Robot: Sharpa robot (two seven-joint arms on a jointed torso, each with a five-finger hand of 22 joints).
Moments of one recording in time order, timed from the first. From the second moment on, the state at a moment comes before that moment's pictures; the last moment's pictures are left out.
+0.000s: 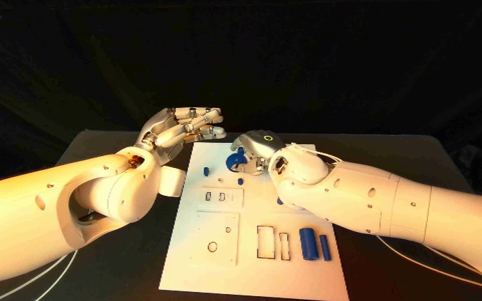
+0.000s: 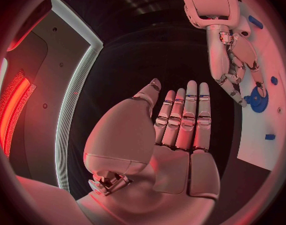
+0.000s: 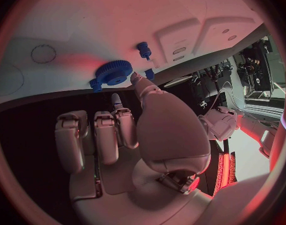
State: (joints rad) left arm 1.28 -1.01 0.02 1.81 -0.02 -0.43 0.42; left_hand 1.37 0.01 0.16 0.05 0.09 0.97 0.23 0.07 0.07 1.01 0.18 0.07 0.07 1.05 0.13 0.24 0.17 0.17 0.88 0.26 0.29 0.10; right arm 1.29 -0.40 -0.10 1.25 -1.64 -0.42 -0.23; right_hand 1.29 -0.13 0.23 0.10 0.16 0.87 0.16 0.09 0.17 1.45 0.08 1.42 1.31 1.47 -0.01 1.57 1.31 0.01 1.47 0.09 1.57 1.31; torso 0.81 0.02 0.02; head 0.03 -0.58
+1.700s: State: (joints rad) left arm 1.27 -1.01 0.02 1.78 -0.01 -0.42 0.42; left_hand 1.37 0.01 0.17 0.05 0.09 0.97 0.23 0.07 0.07 1.01 0.18 0.07 0.07 1.05 0.13 0.24 0.17 0.17 0.88 0.26 0.29 0.10; right arm 1.29 -0.92 -0.10 1.43 -1.22 -0.35 0.07; right_hand 1.34 -0.12 0.21 0.09 0.24 0.90 0.16 0.07 0.17 1.39 0.07 1.36 1.31 1.47 -0.01 1.55 1.31 0.01 1.47 0.10 1.52 1.31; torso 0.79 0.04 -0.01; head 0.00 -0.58
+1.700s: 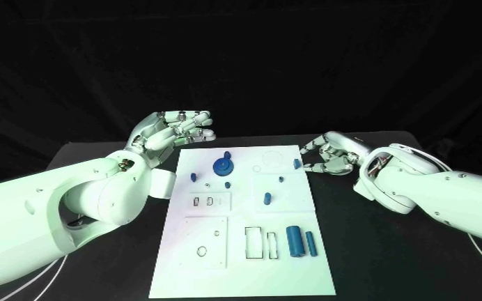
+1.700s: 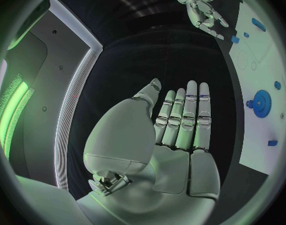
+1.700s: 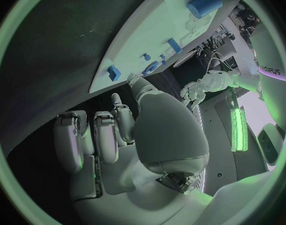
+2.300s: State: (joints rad) left arm 1.27 -1.01 0.02 1.78 -0.01 -0.42 0.42; left_hand 1.37 0.01 0.17 0.05 0.09 0.97 0.23 0.07 0.07 1.01 0.18 0.07 0.07 1.05 0.13 0.24 0.17 0.17 0.88 0.26 0.29 0.10; right arm 1.26 -0.83 -0.09 1.32 -1.24 -0.35 0.07; right_hand 1.35 -0.11 0.21 0.08 0.24 0.90 0.16 0.07 0.17 1.40 0.07 1.37 1.31 1.47 -0.01 1.55 1.31 0.01 1.47 0.10 1.52 1.31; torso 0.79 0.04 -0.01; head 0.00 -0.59
